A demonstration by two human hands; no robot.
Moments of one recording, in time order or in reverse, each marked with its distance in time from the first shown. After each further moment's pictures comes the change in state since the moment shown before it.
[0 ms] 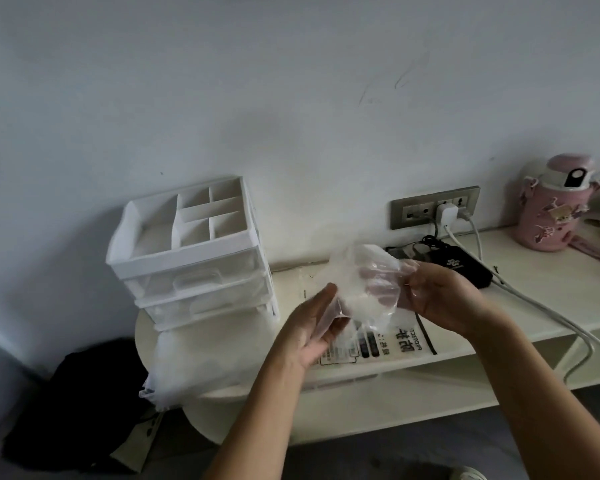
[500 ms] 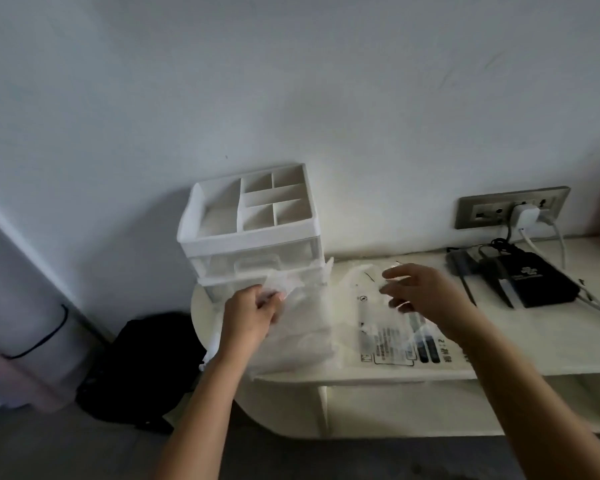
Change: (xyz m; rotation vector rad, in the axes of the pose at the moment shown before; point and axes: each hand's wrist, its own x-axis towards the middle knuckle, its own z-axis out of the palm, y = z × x) left_hand -0.068 0.074 -0.111 1.165 0.770 0.425; right_hand 0.058 0.034 0.069 -0.816 0.390 0.099
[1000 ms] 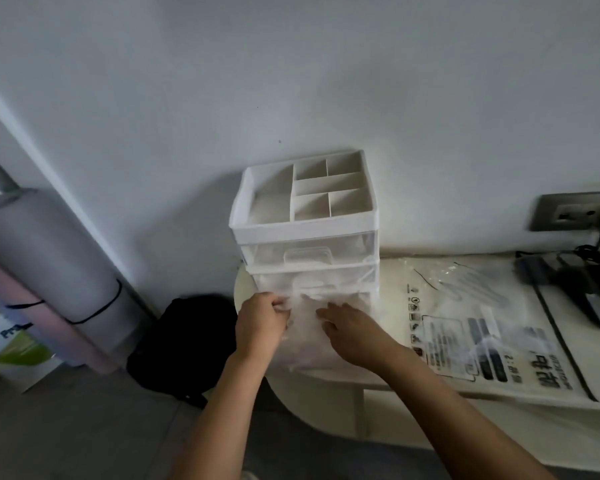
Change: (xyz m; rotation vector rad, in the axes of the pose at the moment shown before) left_hand 0.007 -0.042 -0.028 0.359 0.097 -0.127; right_hand 0.015 -0.014 0.163 -0.680 -0.363 -0.348
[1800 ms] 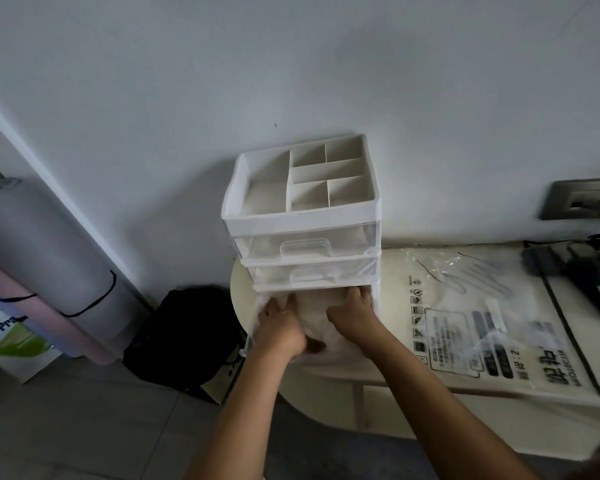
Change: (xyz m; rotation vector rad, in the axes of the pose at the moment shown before) left_hand 0.013 -0.009 0.045 0.395 -0.495 -0.043; right_hand 0.024 0.001 0.009 0.610 0.115 0.401
